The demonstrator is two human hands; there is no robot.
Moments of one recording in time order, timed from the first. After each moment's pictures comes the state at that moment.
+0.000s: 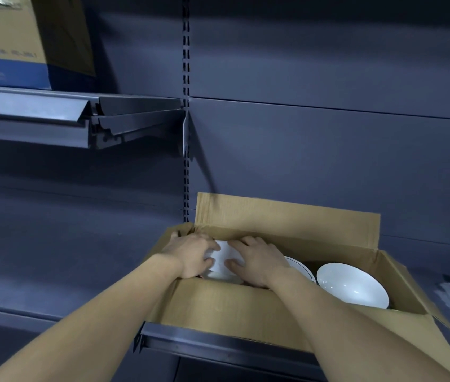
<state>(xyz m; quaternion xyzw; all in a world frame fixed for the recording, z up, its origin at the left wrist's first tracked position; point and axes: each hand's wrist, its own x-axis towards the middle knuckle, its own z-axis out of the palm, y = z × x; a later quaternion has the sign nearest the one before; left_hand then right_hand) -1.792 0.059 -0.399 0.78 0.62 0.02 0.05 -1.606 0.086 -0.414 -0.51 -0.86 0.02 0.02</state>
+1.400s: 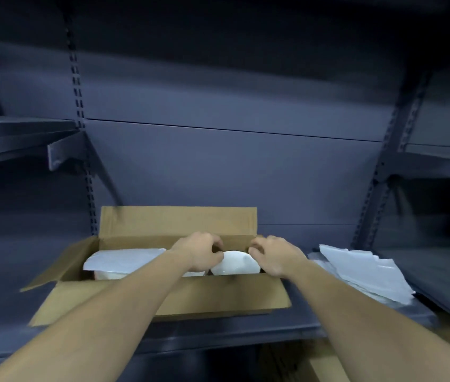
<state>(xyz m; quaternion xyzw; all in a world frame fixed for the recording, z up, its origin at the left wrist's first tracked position) -1.580 0.032 -0.358 0.83 0.54 0.09 0.10 -1.374 -0.002 -0.361 -0.69 -0.72 0.04 0.10</state>
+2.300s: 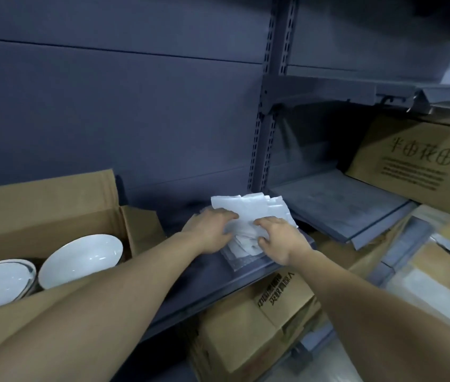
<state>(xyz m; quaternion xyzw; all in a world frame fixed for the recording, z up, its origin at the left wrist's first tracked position) -1.279 0.060 -0.423 0.94 0.32 0.06 0.10 -1.109 -0.044 -0.445 -0.80 -0.59 0.05 0.10</state>
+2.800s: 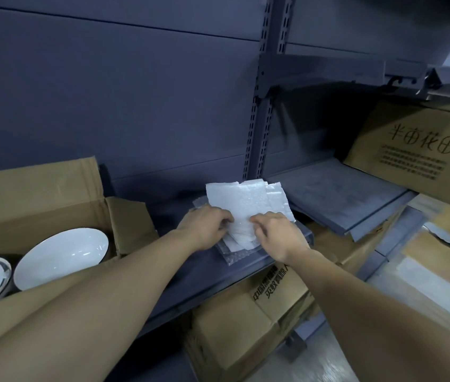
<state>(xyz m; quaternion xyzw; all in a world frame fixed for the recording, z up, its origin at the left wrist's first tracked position) -1.267 0.075 -0.448 0.94 0.32 0.07 0.10 -1.106 -0.043 -0.460 -0.80 -0.59 0.02 0.15</state>
